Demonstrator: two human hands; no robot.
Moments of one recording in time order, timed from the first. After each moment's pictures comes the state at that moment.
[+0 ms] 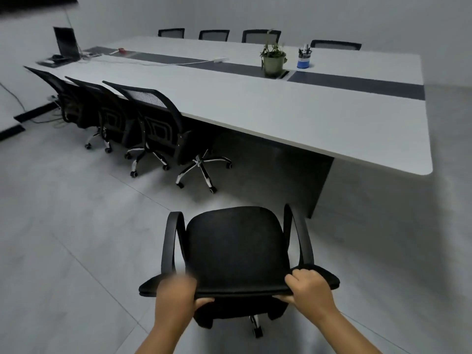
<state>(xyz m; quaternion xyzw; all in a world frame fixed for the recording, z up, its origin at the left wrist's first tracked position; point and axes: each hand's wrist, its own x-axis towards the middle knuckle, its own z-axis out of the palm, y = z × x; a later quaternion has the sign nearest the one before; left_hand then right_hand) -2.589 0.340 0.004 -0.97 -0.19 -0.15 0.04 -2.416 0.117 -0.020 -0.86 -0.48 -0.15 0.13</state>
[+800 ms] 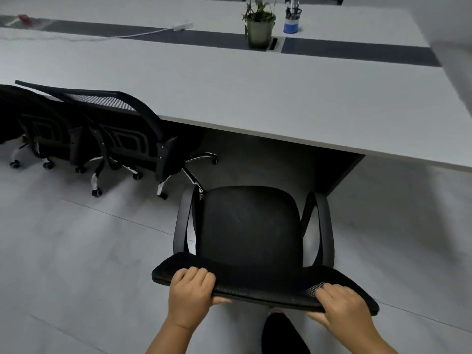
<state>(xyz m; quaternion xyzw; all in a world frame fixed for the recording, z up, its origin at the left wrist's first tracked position) -2.438 0.625 -0.026 -0.97 0.01 -0.24 0.02 -2.364 0.338 -0.026 -0.91 -0.35 -0.18 0.11</state>
